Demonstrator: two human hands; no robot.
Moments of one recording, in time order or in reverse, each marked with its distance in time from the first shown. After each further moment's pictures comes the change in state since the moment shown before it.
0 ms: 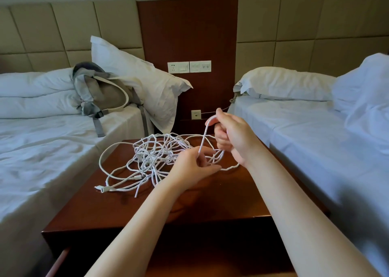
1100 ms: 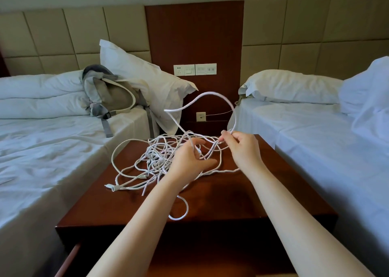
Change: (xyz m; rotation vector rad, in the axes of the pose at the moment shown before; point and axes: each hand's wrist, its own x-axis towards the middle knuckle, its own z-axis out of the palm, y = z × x) left_hand 0.000 0.007 -0.019 -0.012 0.061 -0.199; right_hand -0.001 0.046 -0.009 -0.624 0.351 -0.198
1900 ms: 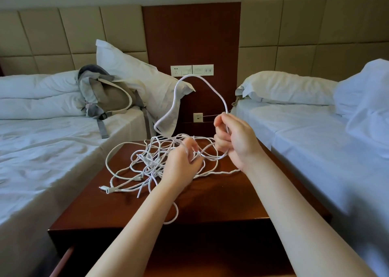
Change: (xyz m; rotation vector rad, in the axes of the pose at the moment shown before) left_hand -0.001 -0.018 0.006 0.132 0.199 0.245; right_hand 0.003 -0.052 -0.014 0.826 -0.275 0.229
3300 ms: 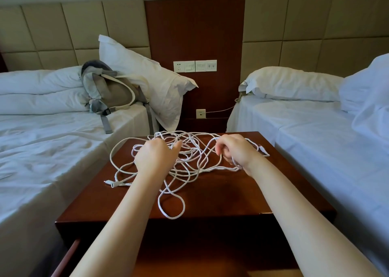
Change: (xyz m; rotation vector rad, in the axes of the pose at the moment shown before) left_hand 0.013 0.004 -0.047 0.573 -0.087 -0.560; right_hand -0.002 0.027 -0.018 -0.577 -0.032 0.218
